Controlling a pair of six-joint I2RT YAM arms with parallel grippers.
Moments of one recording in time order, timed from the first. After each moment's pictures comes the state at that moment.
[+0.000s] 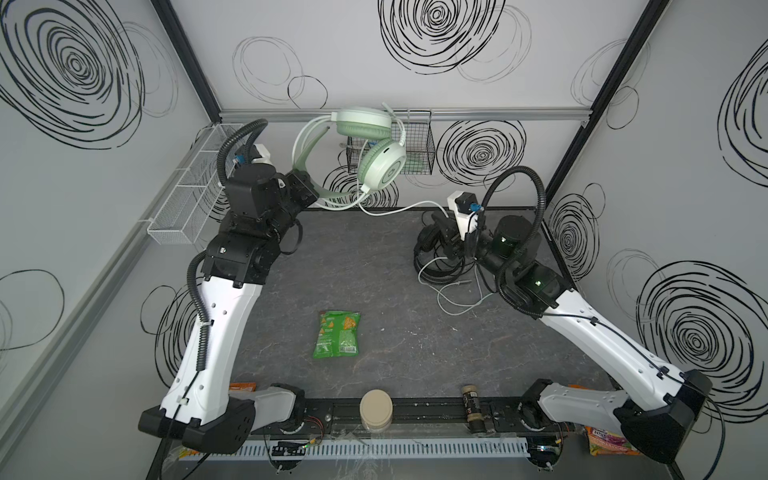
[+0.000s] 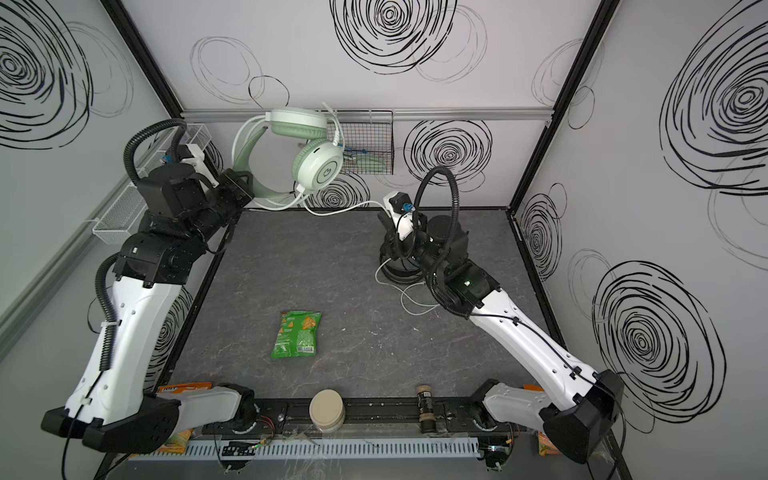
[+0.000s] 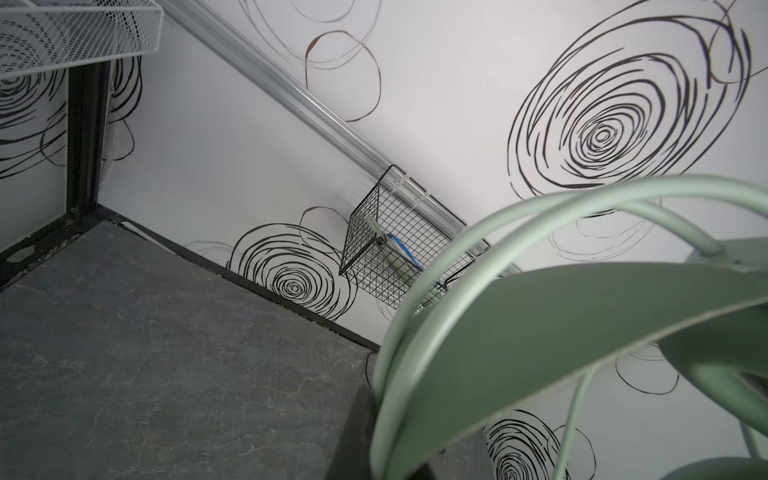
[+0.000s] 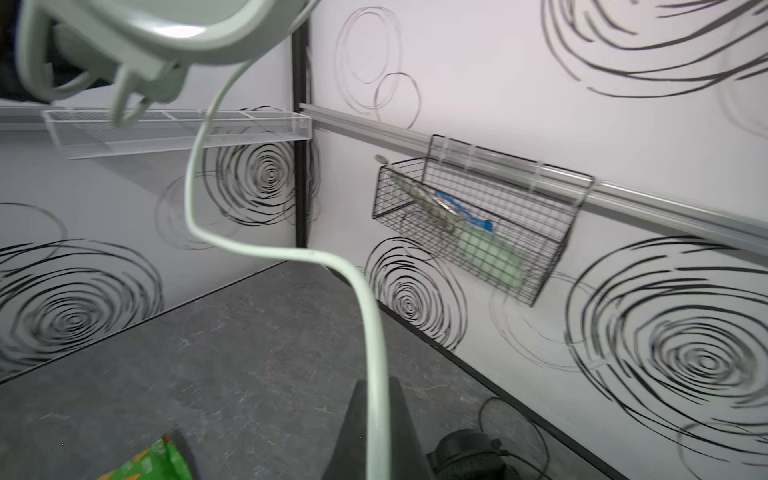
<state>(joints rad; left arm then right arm) -0.18 1.27 1.73 -0.66 -0.06 -0.72 0.65 1.22 1.26 -0.05 0.03 -0.14</state>
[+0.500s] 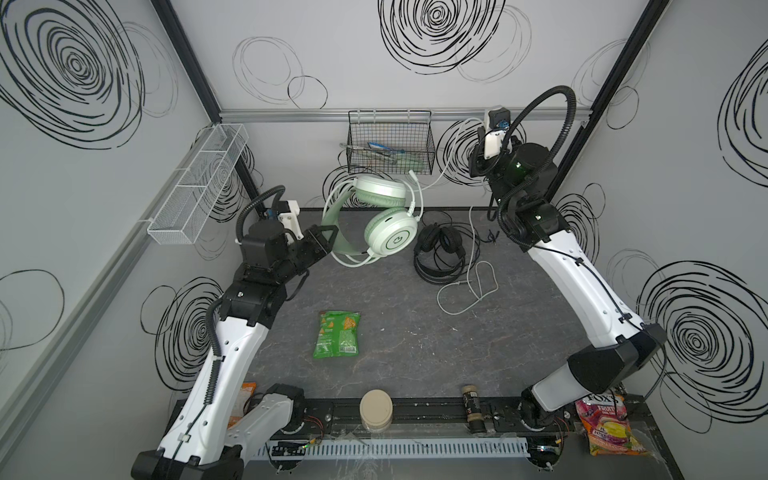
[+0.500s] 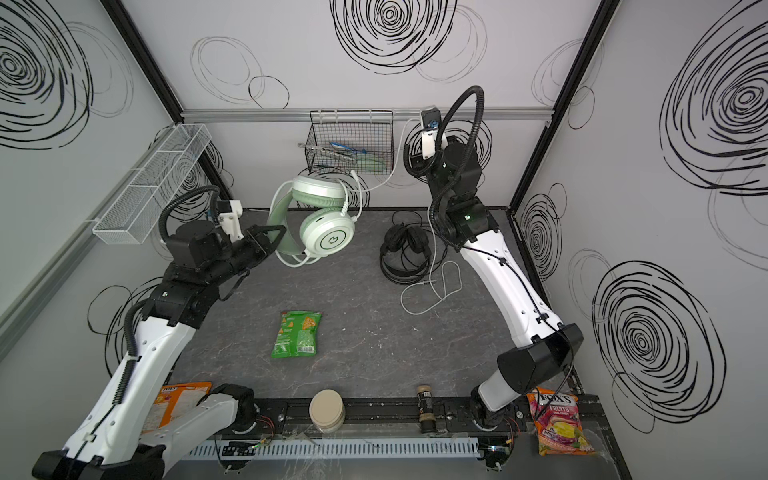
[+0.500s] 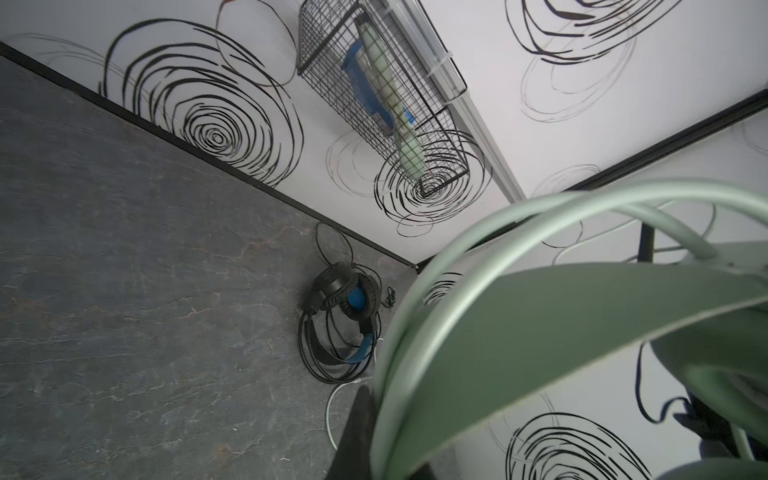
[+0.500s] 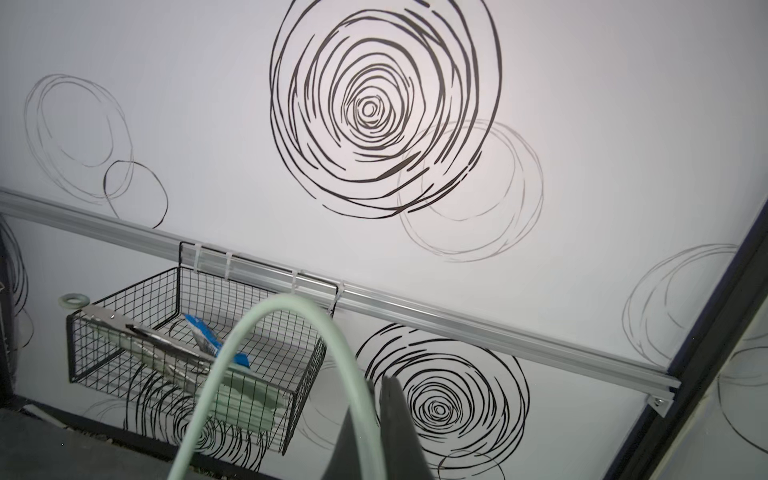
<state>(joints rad) -0.15 0.96 1.11 -0.34 0.40 -0.85 0.45 1.59 1.85 -0.02 0.29 -0.28</state>
